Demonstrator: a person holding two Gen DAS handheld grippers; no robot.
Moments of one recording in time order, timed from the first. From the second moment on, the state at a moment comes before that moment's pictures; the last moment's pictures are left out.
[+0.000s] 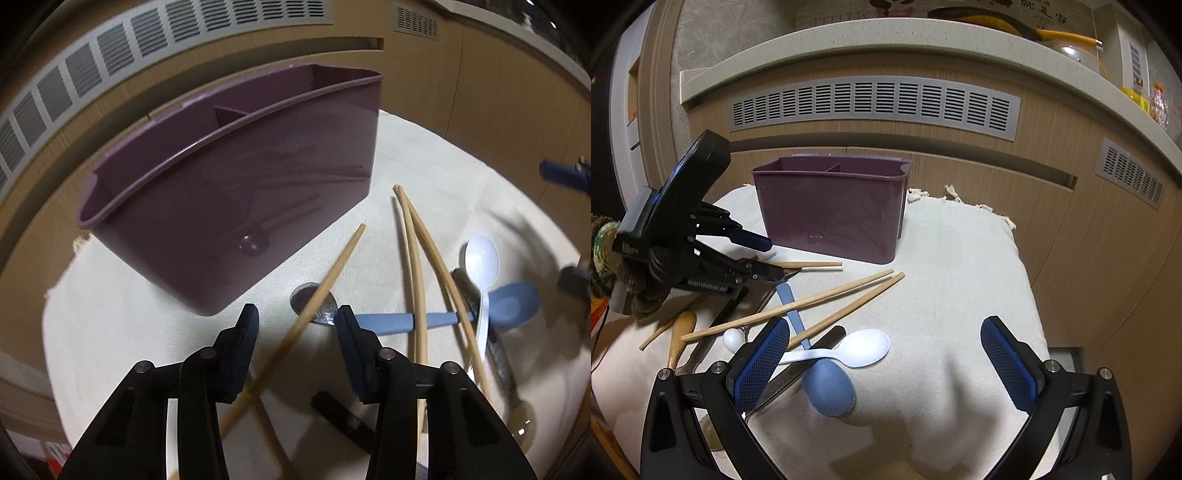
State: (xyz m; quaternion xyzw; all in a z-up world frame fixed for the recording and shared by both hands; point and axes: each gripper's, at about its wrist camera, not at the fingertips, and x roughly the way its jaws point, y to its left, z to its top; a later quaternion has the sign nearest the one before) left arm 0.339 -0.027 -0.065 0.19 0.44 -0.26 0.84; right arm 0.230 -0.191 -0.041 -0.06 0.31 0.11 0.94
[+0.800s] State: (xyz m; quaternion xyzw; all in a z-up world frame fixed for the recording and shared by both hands) left arm 0.250 0.048 0.026 -0.06 0.32 -0.18 0.93; right arm 0.227 -0.165 -0.018 -0.08 0.29 0.12 0.95
